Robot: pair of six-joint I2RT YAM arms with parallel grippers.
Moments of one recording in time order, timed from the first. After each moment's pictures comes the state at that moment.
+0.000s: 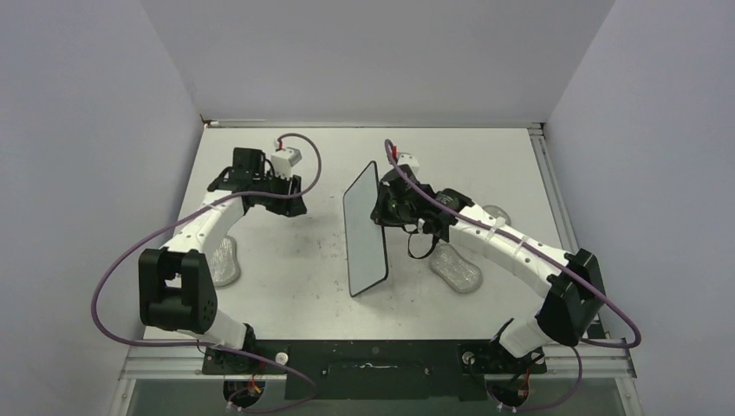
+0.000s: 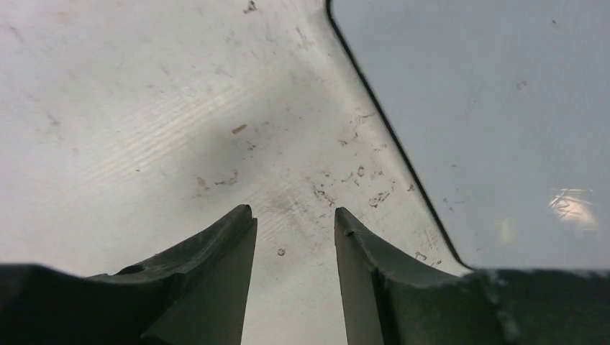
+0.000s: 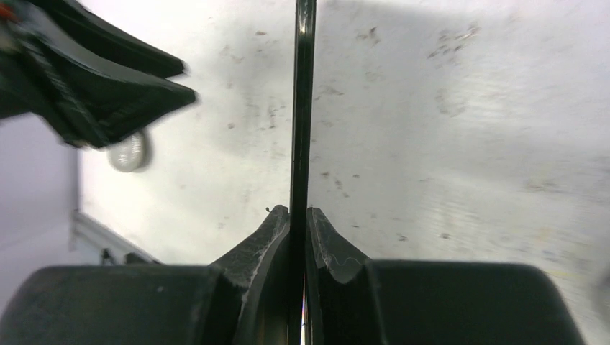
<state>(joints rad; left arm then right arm) -0.15 1.52 1.07 -0.50 0.48 0.15 0.80 1.47 1.20 -0.45 0.07 0.75</state>
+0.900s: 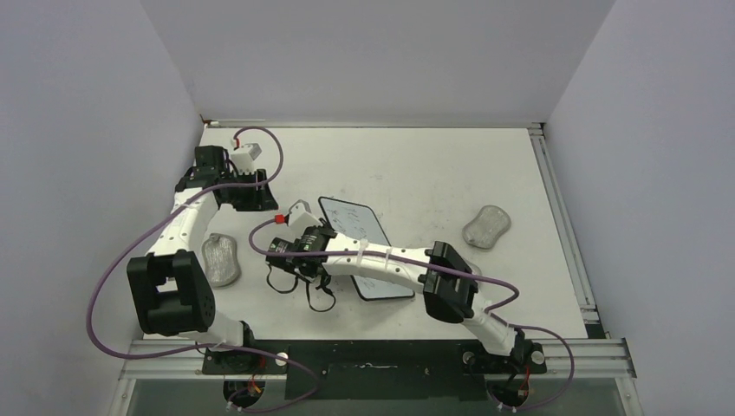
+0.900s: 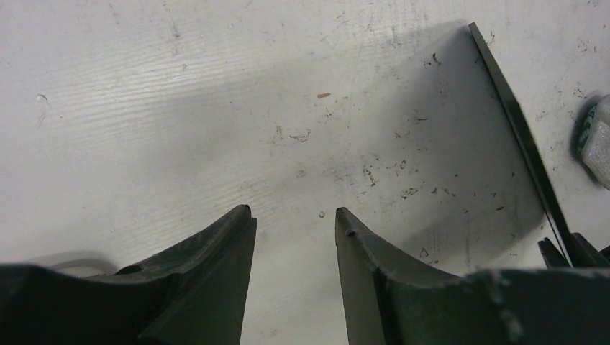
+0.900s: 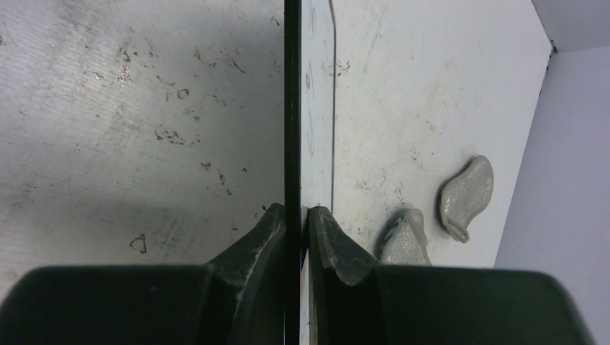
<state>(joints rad) 0.10 1.51 1.16 -0.63 0.50 0.06 1.27 2.22 2.08 -1.26 0.88 0.54</state>
